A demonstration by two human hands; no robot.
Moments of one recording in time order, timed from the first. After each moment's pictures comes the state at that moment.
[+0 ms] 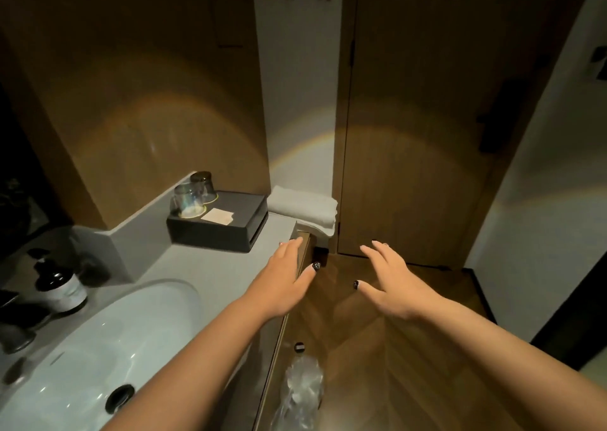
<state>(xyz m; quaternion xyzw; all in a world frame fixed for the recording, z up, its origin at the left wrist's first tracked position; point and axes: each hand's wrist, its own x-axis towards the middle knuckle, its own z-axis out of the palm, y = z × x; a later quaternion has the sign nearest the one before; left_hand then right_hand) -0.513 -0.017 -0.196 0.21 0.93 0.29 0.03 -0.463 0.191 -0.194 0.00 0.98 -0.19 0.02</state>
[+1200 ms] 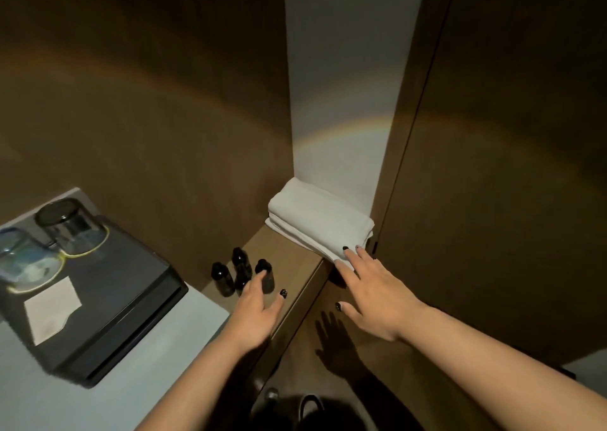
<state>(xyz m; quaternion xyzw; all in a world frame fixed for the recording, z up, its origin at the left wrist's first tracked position) -0.948 0.175 -0.327 -0.14 0.90 0.41 0.10 -0.990 0.395 -0.267 -0.30 0.95 -0.01 0.12</state>
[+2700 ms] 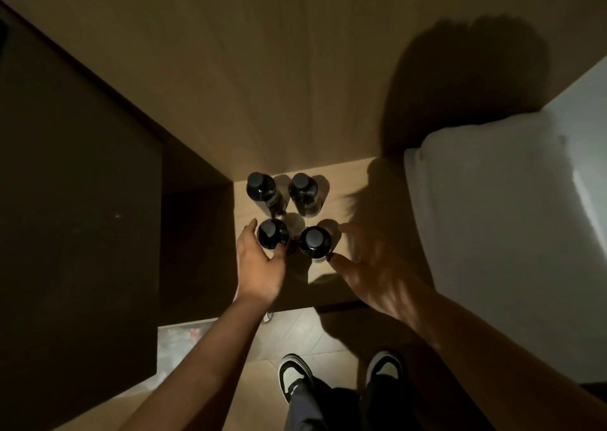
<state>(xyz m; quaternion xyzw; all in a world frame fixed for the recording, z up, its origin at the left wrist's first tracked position) -1.191 0.103 -0.631 -0.66 0.59 0.45 -0.13 -1.346 0.189 -0.558 -0.39 0.76 -0.23 0.47</state>
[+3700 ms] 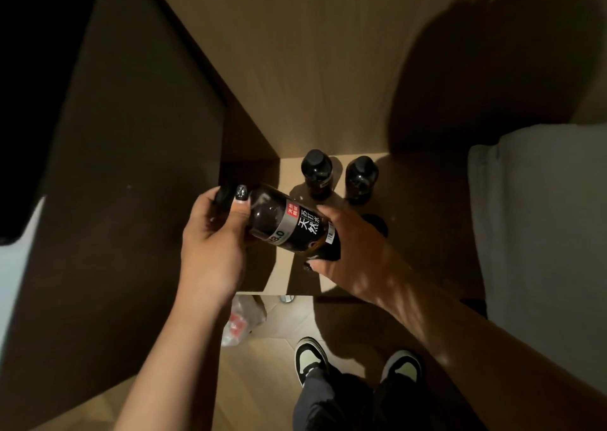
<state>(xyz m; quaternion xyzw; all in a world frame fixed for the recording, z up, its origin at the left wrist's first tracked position) -1.107 0.083 -0.524 -0.63 0.48 0.52 -0.34 -1.266 0.136 -0.579 -0.56 0.68 -0.23 0.42</state>
